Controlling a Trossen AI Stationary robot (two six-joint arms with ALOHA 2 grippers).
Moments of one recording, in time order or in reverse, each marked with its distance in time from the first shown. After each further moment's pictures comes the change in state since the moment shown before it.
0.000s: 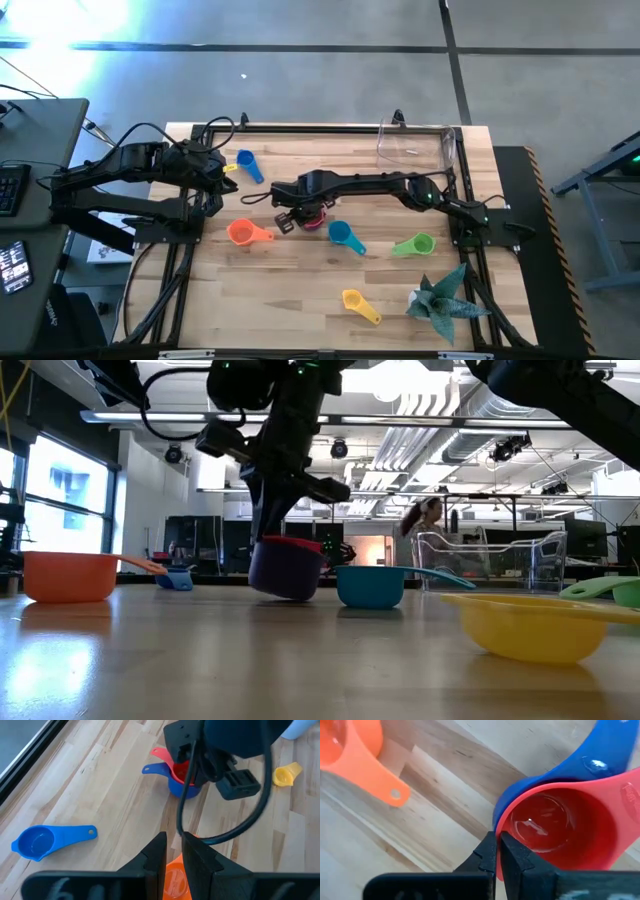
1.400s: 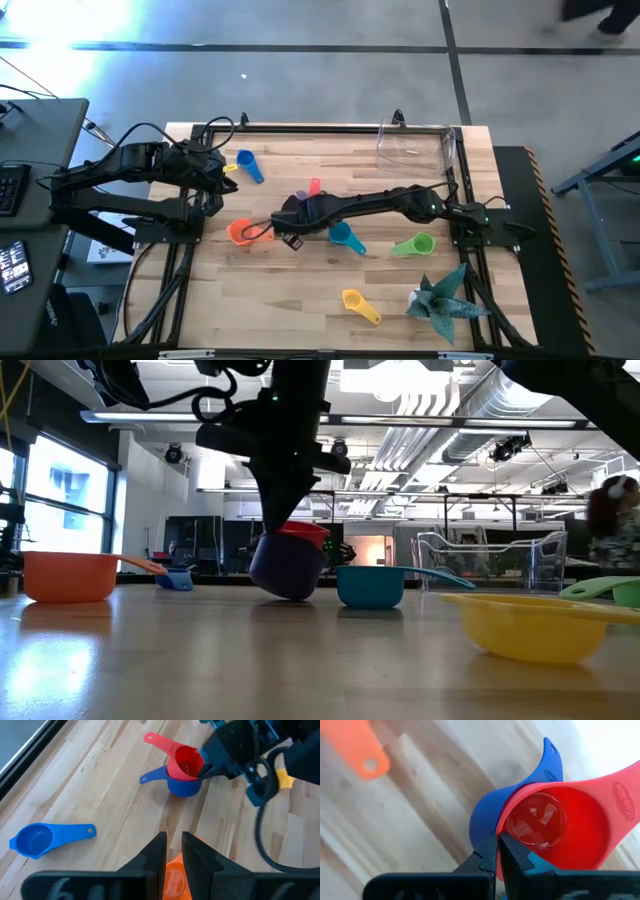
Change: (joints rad) left arm 0.000 0.000 0.000 0.000 0.000 -0.019; right arm 0.130 -0.005 -0.001 -0.060 0.409 -0.231
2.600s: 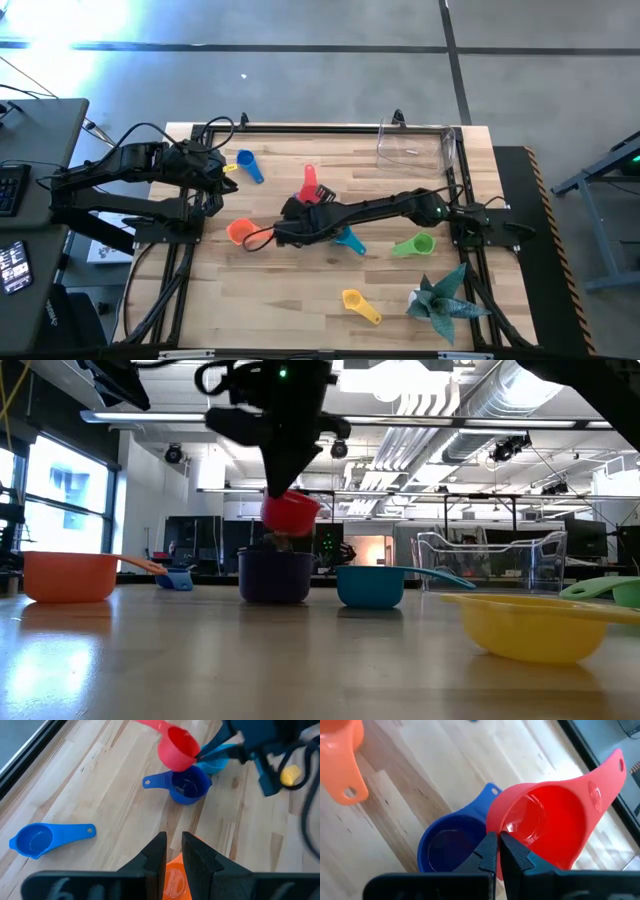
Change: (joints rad) left arm 0.000 0.000 0.000 0.000 0.000 -0.003; right arm 0.053 -0.046 0.000 -0.014 0.302 -0.079
